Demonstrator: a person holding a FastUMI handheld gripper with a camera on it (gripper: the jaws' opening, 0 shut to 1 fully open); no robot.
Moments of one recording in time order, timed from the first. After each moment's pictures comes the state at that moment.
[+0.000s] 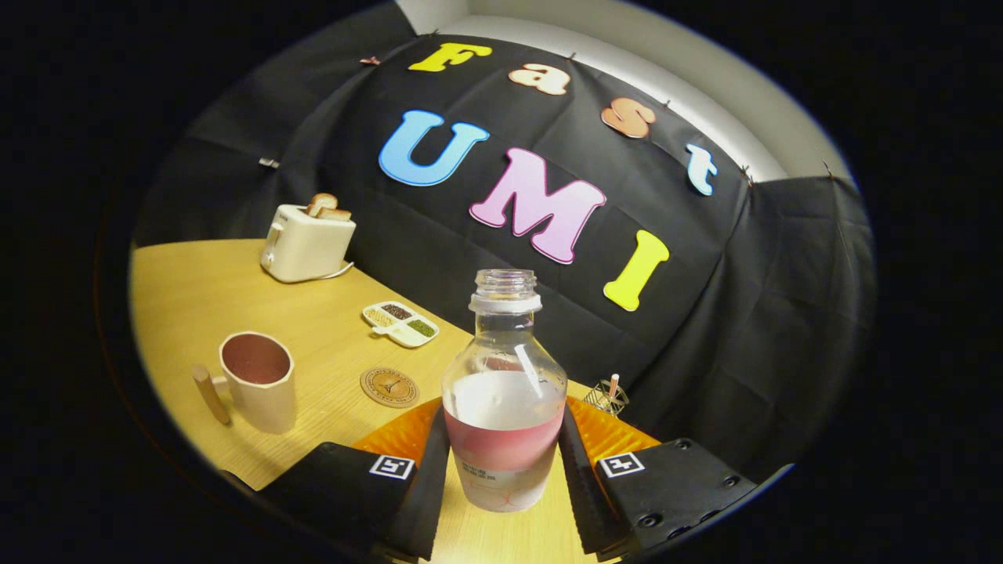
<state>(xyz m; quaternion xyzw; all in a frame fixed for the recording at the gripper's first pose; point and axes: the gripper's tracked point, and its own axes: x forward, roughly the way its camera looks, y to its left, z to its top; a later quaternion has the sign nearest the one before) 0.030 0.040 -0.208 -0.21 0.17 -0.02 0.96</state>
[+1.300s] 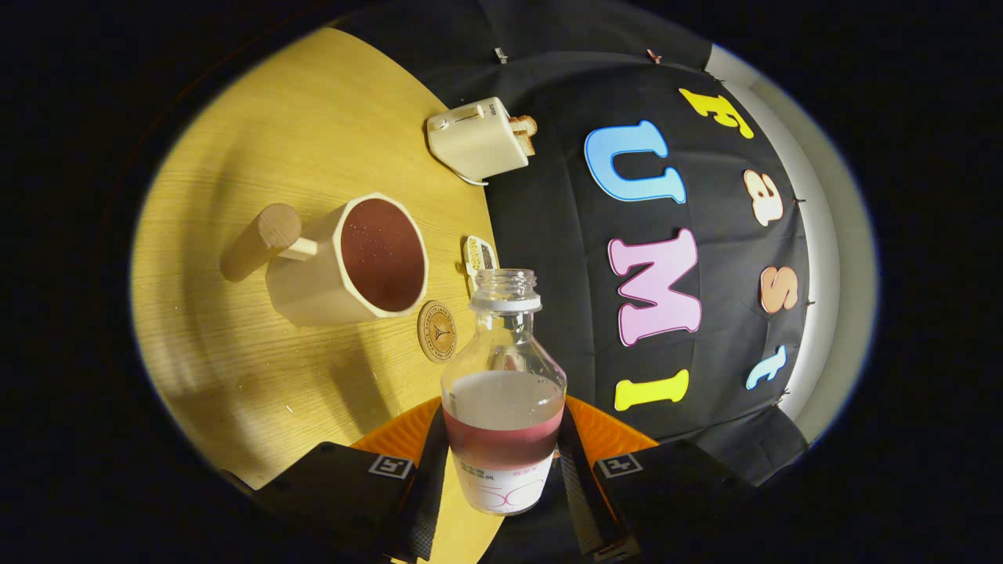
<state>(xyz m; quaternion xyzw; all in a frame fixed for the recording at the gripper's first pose) 0.028 0.131 -0.253 -0.57 0.21 0.11 0.79</state>
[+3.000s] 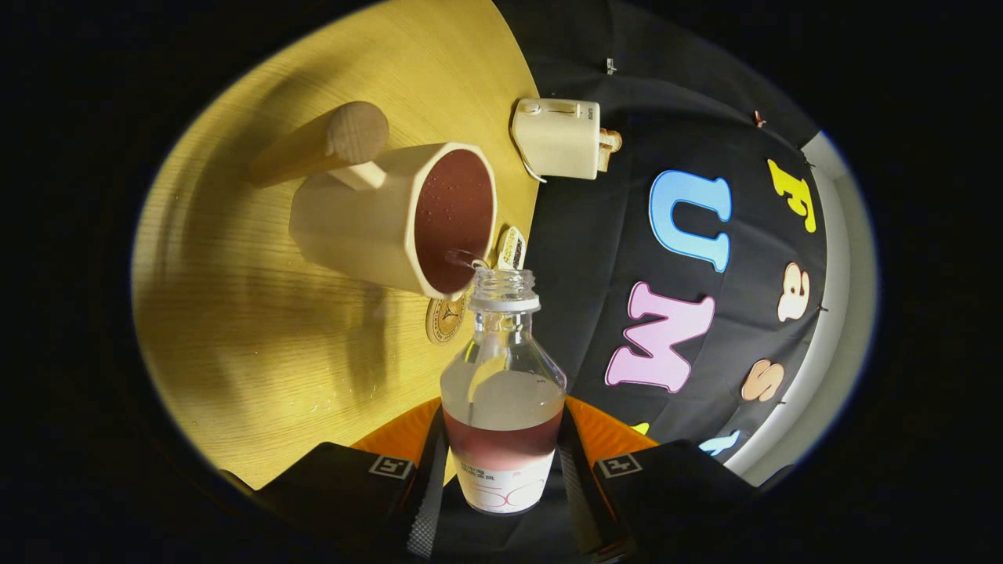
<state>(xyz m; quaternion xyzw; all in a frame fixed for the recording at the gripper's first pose) 0.044 0.132 -0.269 -0.70 0.20 0.15 0.67</state>
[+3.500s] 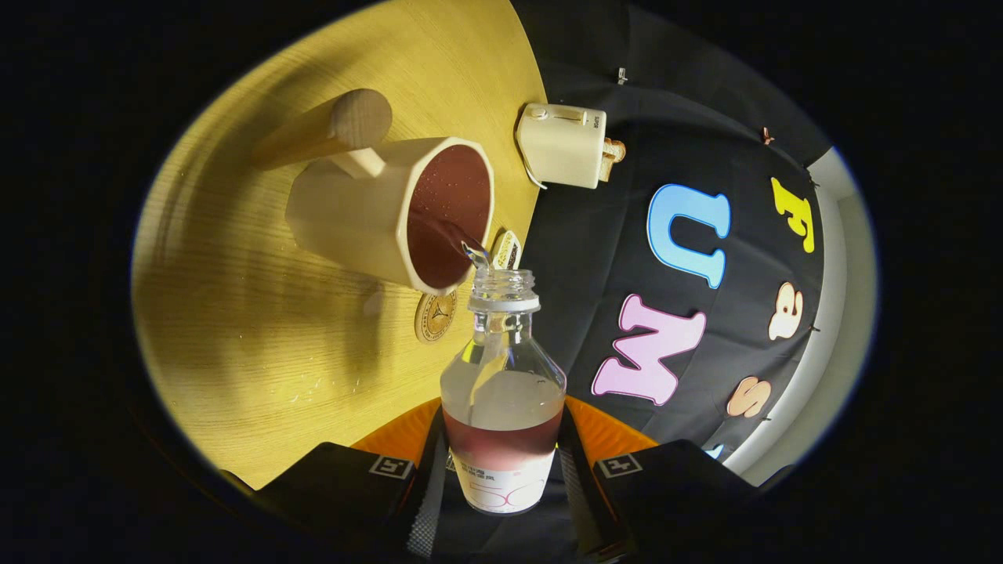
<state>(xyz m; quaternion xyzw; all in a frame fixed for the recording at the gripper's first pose) 0.049 0.131 -0.261 -0.73 0.17 0.15 0.65</state>
